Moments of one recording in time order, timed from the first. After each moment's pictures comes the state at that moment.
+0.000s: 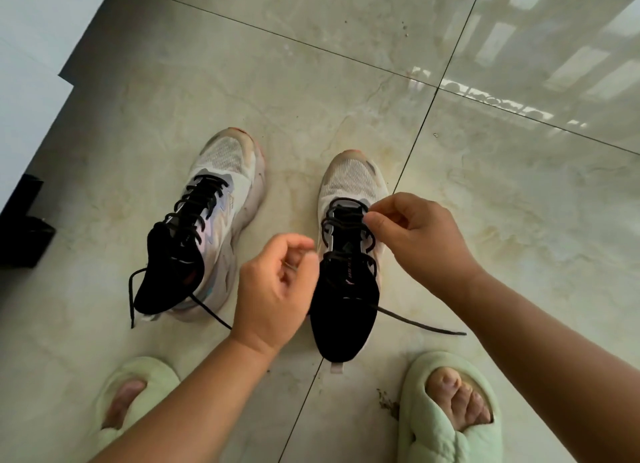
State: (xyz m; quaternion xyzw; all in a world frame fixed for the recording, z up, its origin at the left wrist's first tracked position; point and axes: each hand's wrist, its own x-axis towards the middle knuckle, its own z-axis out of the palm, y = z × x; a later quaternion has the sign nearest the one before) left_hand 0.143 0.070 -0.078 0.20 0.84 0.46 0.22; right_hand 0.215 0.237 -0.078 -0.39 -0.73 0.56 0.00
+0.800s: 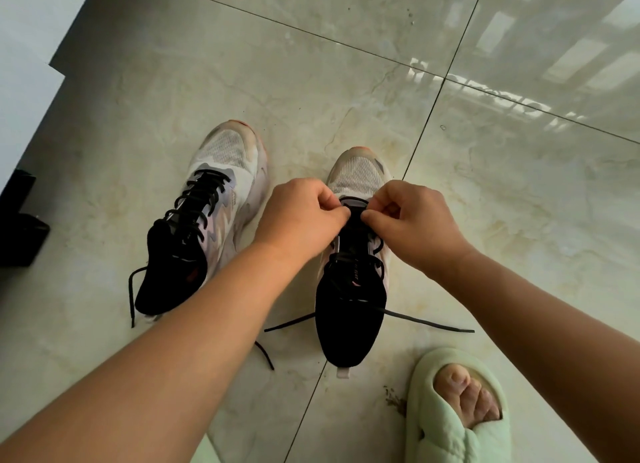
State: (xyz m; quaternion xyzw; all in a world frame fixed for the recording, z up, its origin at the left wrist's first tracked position) left_hand 0.092 0.131 -0.079 0.20 0.90 0.25 0.31; right_hand 0.198 0.238 -0.094 -0.36 -0.81 0.47 -0.01
